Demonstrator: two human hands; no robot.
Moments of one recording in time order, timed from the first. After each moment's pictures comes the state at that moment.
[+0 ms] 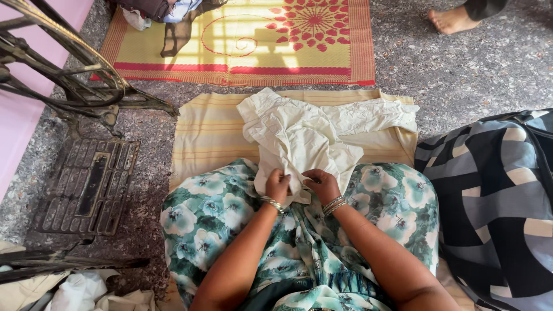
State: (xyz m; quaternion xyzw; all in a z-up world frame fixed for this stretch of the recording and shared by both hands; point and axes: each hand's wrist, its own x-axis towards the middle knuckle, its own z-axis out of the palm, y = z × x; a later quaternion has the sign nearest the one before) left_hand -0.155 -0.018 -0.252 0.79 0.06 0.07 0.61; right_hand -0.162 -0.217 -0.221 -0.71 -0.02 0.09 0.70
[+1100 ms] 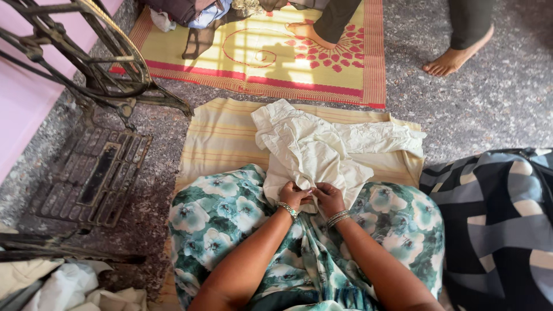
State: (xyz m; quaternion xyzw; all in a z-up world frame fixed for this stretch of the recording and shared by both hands) left_hand -0.157 -0.041 -0.244 0.51 0.22 -0.06 0.83; right_hand -0.155 -0.199 -0.252 -0.58 0.07 0.12 0.81
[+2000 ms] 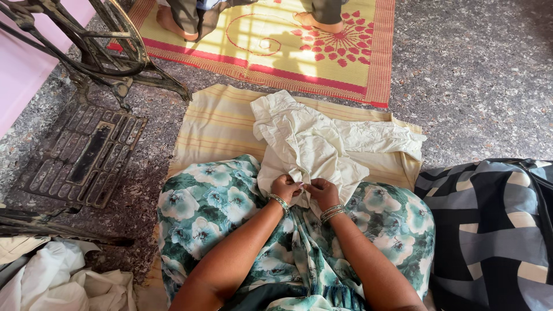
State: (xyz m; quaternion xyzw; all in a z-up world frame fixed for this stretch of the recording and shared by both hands) left_hand -0.149 -0.038 -0.272 0.54 0.18 -0.03 0.82; right_hand -0.144 -0.212 -0.254 -0.68 0.03 0.14 0.72
